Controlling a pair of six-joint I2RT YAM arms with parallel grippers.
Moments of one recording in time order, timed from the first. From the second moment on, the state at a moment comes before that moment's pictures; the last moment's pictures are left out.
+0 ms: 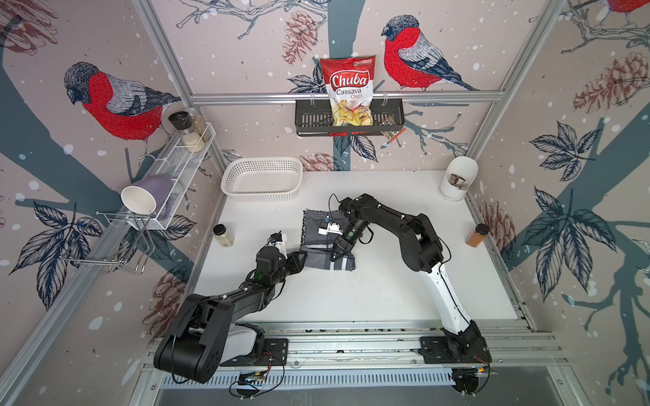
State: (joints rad) left arm -0.25 1.30 0.23 0.53 0.33 -0.62; right arm 0.70 2.45 2.03 -1.29 -0.90 -0.56
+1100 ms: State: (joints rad) left arm -0.25 1.45 0.37 0.40 0.31 -0.62; right arm 1.28 1.96 0.92 0.39 0.70 -0.79
